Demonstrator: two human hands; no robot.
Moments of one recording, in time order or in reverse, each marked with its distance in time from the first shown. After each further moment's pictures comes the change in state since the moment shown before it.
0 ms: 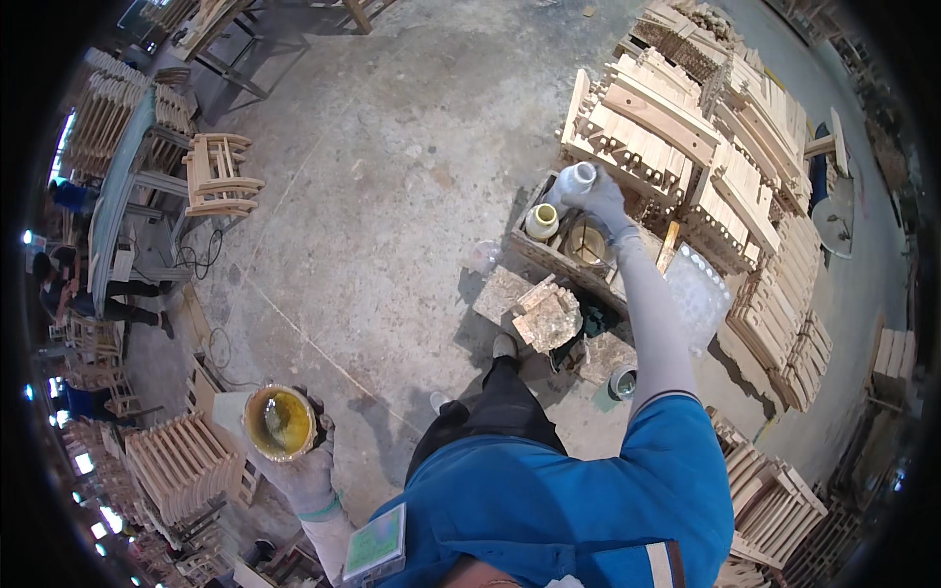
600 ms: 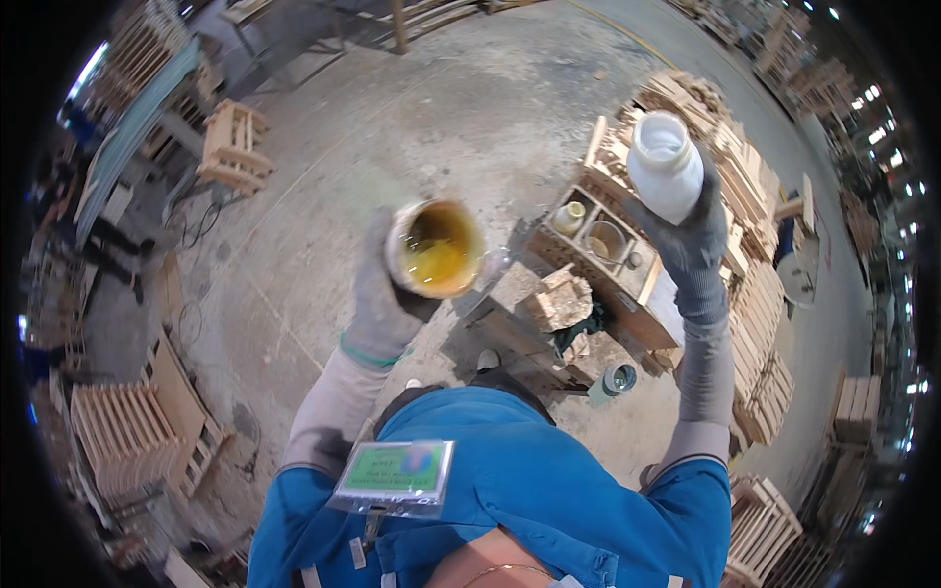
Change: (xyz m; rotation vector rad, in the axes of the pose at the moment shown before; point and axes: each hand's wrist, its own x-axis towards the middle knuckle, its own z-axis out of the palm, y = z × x) left_hand 0.018 0.004 0.053 0.086 -0.680 -0.052; right_hand -0.251 -0.259 -0.090 -0.116 0.466 -0.763
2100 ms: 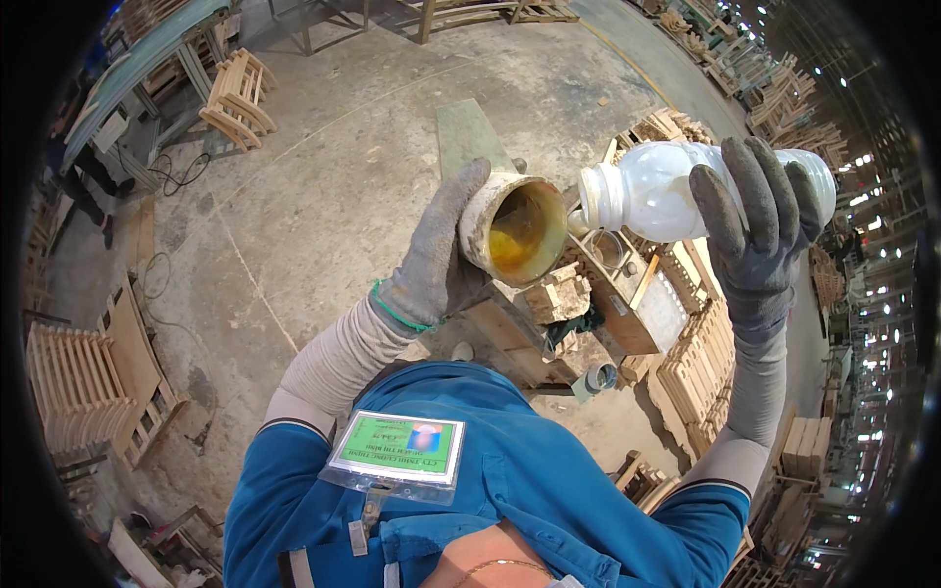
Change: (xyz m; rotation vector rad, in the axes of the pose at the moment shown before) left_hand -0.039 0.055 -0.020 -0.273 -0.043 -0.266; right_hand 0.029 -0.156 -0.017 -0.892 0.108 -1.087
